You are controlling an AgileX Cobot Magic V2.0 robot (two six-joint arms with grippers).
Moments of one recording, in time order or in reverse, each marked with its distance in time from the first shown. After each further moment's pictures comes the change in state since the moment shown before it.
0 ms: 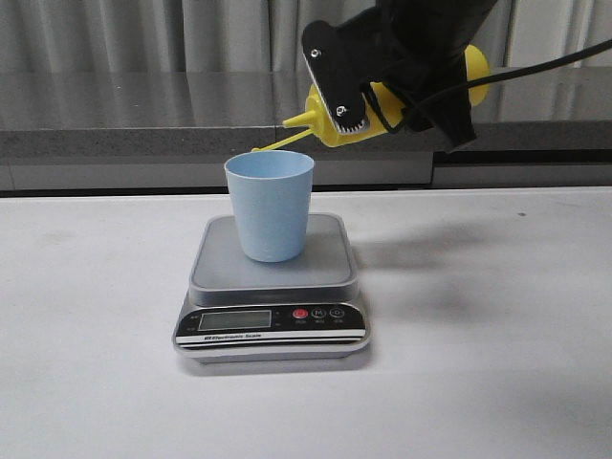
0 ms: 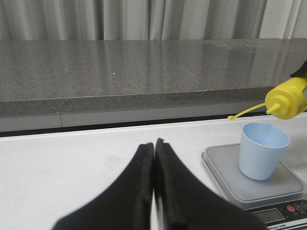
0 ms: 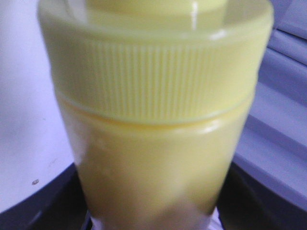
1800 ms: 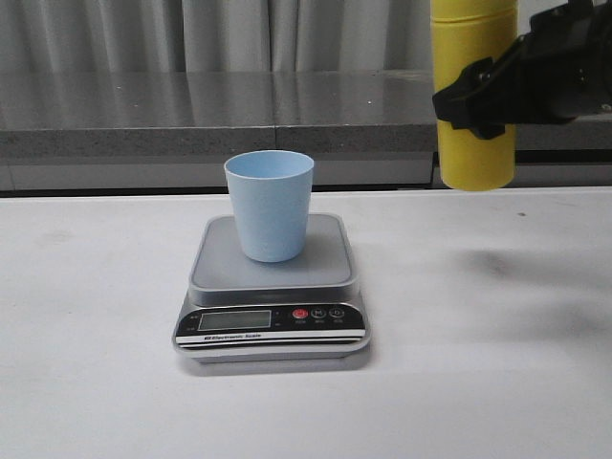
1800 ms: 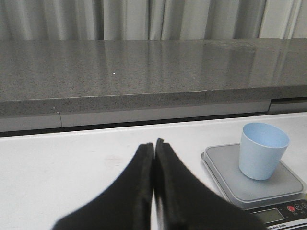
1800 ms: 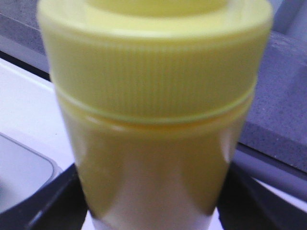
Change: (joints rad) left arm 0.000 0.000 0.000 0.000 0.000 0.000; right arm -0.355 -0.241 0.624 1.117 -1.181 0.232
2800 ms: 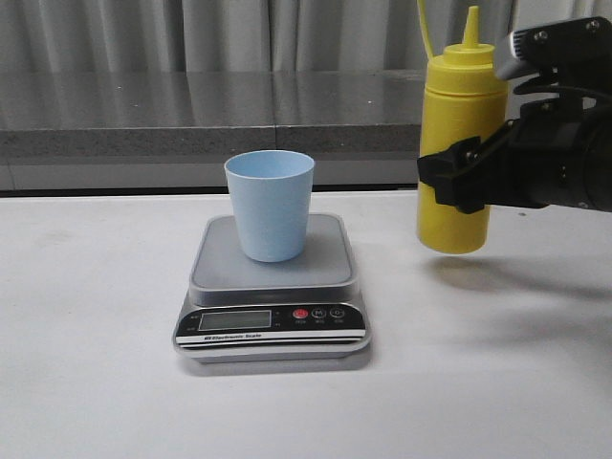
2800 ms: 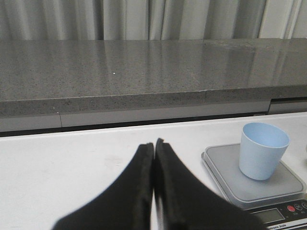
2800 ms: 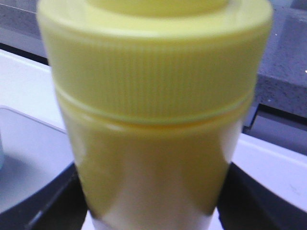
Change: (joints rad) left arm 0.000 0.000 0.000 0.000 0.000 0.000; right arm 0.007 0.212 0.089 -0.024 -0.337 0.065
